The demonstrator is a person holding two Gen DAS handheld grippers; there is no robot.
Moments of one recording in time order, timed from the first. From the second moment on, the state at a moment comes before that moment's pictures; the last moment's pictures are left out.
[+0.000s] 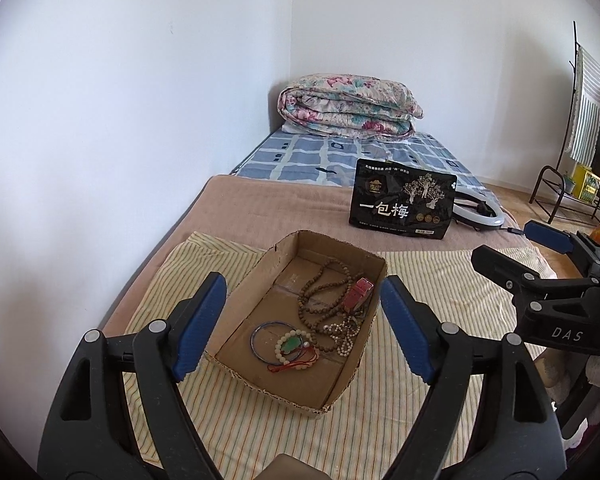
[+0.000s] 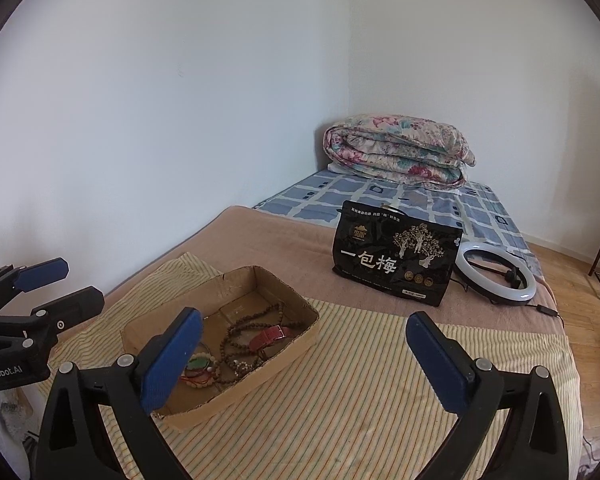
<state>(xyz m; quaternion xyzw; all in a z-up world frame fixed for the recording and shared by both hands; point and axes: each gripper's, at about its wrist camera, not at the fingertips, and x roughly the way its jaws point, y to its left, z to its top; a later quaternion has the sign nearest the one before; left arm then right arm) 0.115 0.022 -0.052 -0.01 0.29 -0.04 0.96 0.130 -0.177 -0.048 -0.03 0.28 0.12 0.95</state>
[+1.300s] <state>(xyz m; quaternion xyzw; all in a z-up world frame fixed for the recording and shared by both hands) 0.090 0.010 -0.052 0.02 0.27 -0.02 0.96 0.098 -0.188 -0.064 -0.07 0.28 0.10 0.95</state>
